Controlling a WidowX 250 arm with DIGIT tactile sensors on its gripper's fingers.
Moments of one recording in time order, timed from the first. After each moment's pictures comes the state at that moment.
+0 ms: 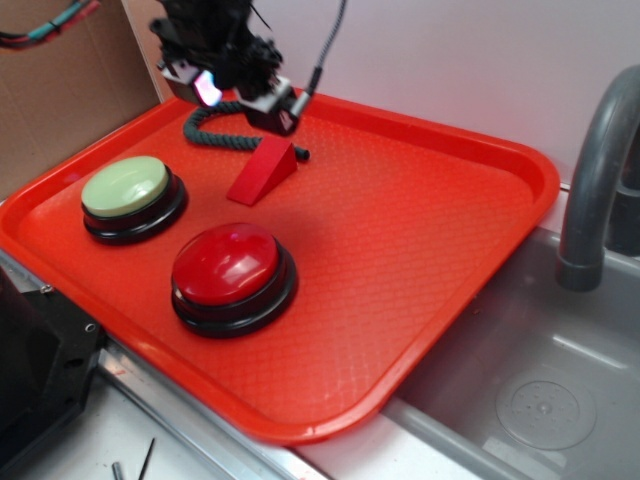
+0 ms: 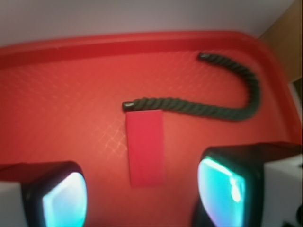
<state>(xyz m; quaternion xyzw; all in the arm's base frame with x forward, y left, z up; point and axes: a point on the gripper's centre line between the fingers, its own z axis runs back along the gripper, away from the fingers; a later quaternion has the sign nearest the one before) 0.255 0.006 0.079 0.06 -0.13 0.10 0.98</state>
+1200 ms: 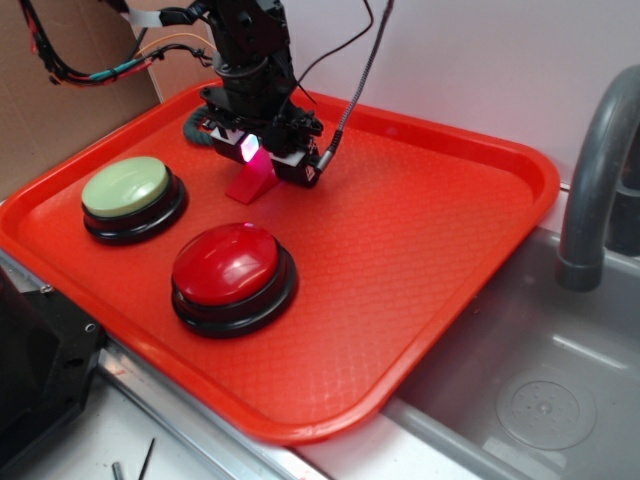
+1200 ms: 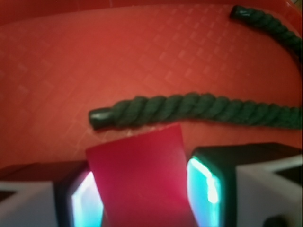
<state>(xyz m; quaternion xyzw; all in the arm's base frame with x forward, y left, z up) 0.274 0.022 0.022 0.08 -0.08 0.13 0.99</state>
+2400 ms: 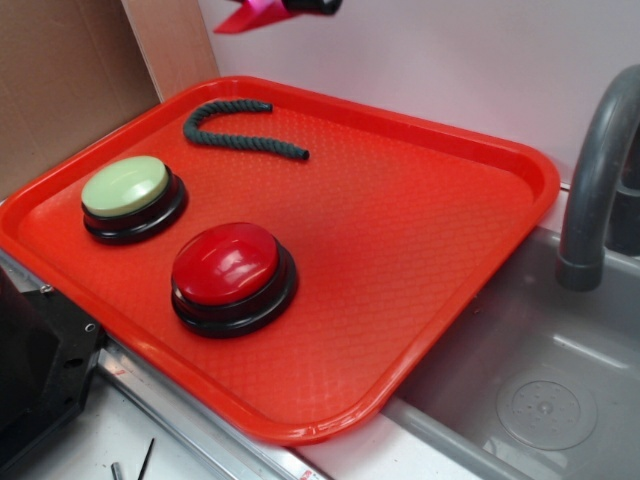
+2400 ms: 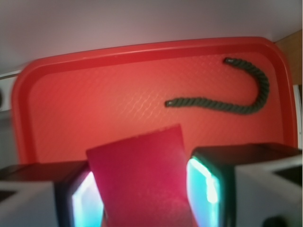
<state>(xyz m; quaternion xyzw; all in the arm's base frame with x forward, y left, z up) 0.267 -0.044 0.191 -0.01 -0.01 0.08 1.00</state>
